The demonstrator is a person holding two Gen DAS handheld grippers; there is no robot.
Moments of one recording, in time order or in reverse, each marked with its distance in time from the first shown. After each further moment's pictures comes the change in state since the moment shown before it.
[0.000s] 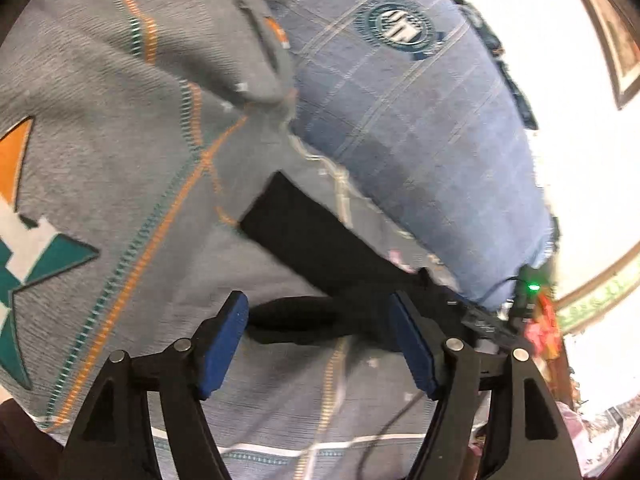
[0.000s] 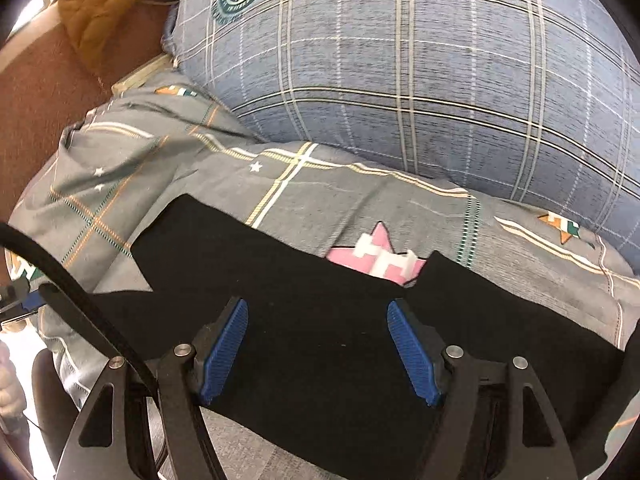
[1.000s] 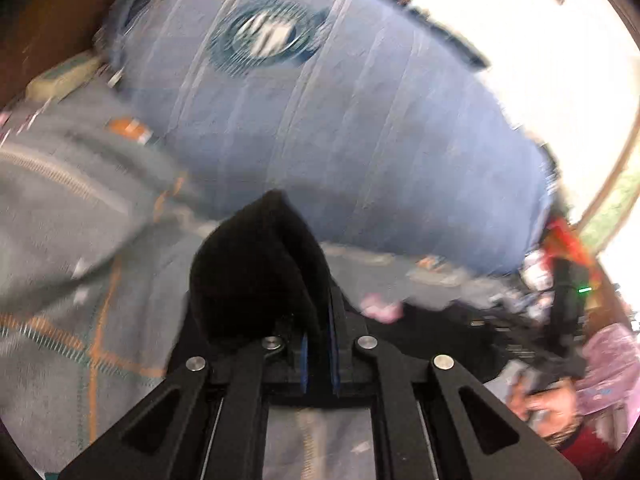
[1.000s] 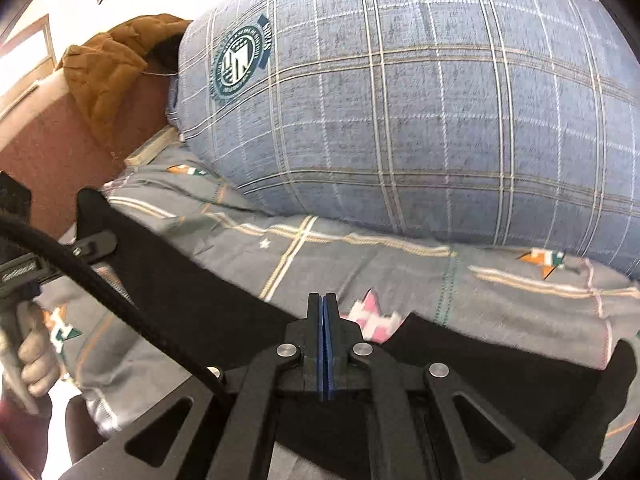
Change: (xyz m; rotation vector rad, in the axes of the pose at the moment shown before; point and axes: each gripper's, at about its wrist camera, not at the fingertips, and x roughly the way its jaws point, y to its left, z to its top) left arm 0.083 -0.076 0.064 0.384 -0.021 0.075; right arm -0.045 -0.011 0.024 0.059 -0.128 0.066
